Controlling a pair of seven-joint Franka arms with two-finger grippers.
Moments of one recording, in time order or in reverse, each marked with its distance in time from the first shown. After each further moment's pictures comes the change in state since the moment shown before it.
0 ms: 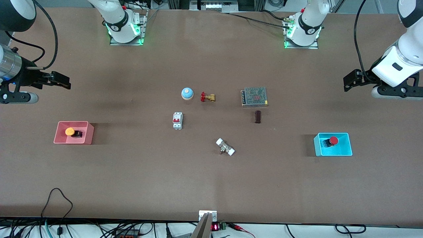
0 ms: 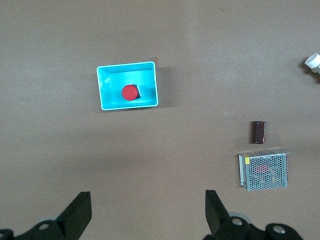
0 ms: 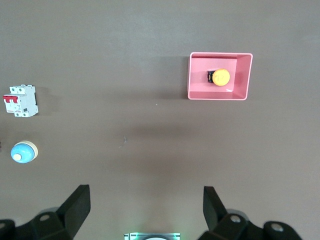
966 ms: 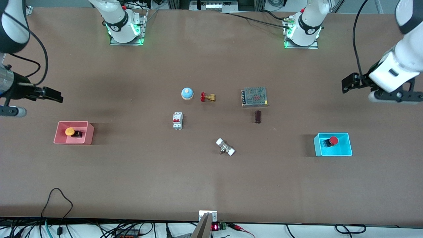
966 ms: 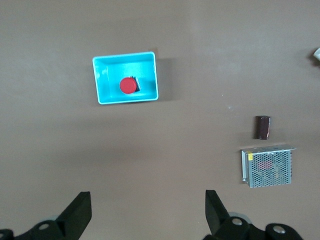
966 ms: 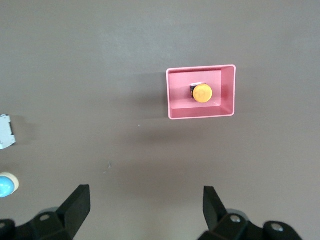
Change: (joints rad) left arm 0.003 0.065 0.007 -0.002 0.000 -0.010 -0.001; right arm -0.099 0.057 0.000 -0.094 0.000 0.183 -0.015
